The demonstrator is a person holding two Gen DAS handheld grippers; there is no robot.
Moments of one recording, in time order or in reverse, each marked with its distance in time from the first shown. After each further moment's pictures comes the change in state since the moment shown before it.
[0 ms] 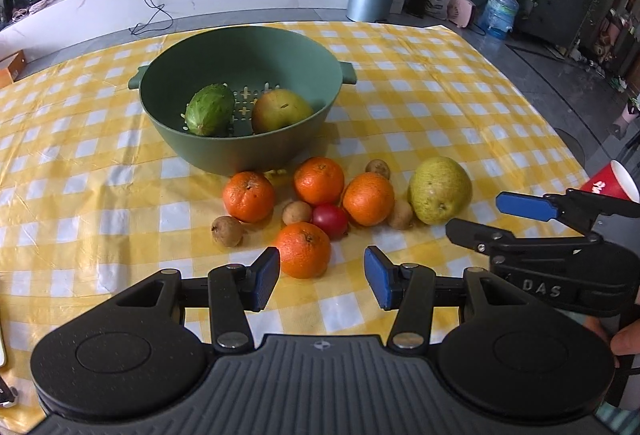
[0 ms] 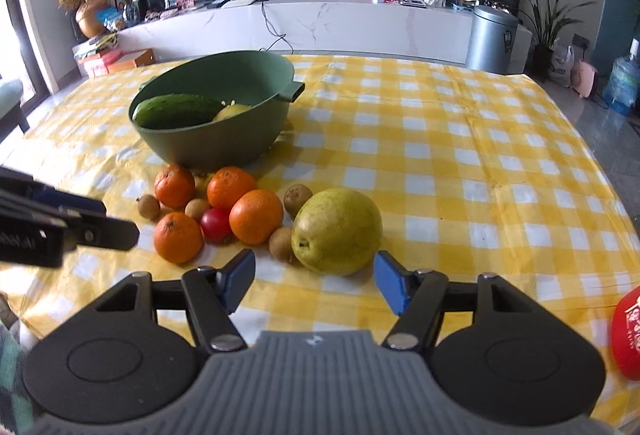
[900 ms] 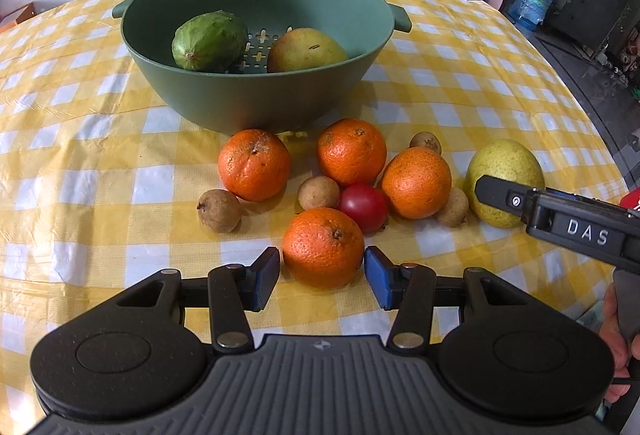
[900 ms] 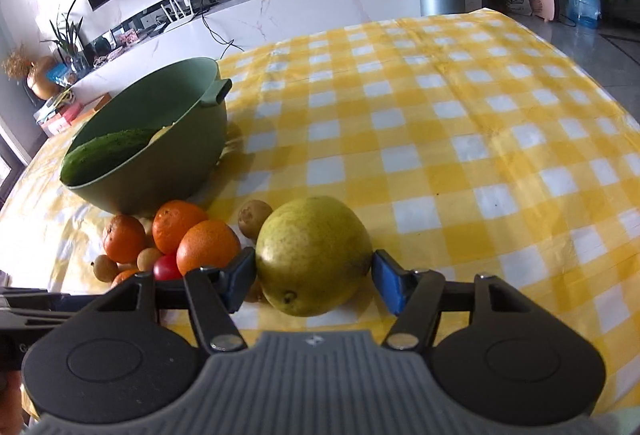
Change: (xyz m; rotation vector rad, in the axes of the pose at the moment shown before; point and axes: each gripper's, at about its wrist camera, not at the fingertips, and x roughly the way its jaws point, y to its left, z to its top) left arm 0.067 0.016 0.000 -0.091 0.098 0.017; right arm 0.055 -0.027 0.006 0.250 0.028 -0.020
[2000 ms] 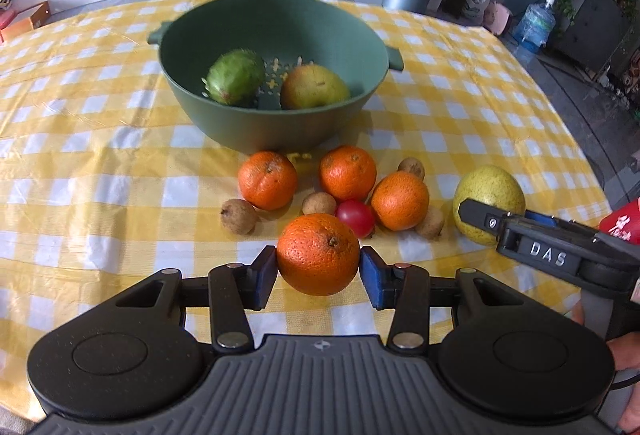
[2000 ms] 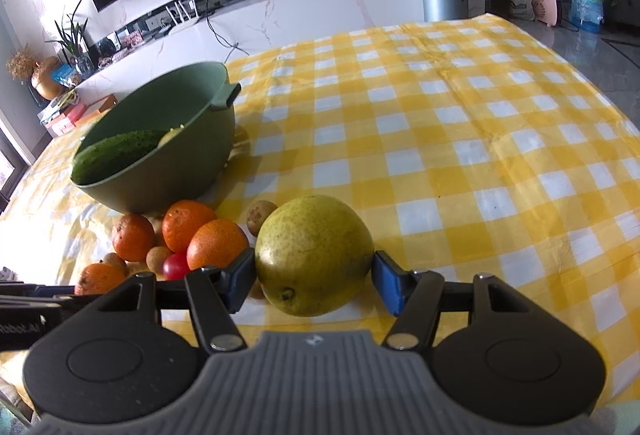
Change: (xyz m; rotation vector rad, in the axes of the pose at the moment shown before) left arm -0.048 0.002 0.001 -0.048 -0.049 0.000; right arm -0.014 0.003 -0.002 -0.014 -0.024 0.011
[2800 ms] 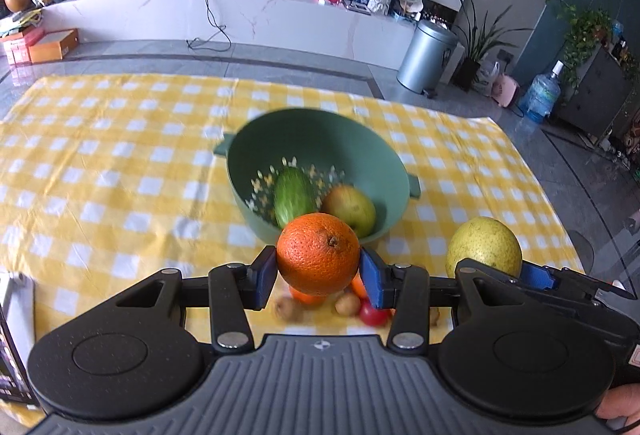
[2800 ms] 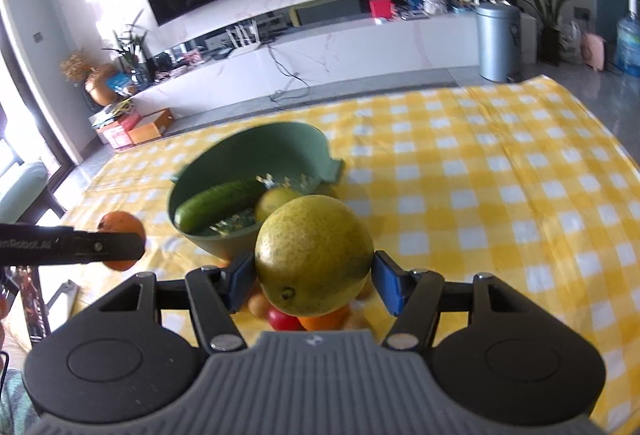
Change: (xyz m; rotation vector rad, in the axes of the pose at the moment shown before) left arm -0.064 0.031 0.051 -0.074 -0.181 0.011; right arm -0.045 0.052 0.045 -0.101 -0.082 0.153
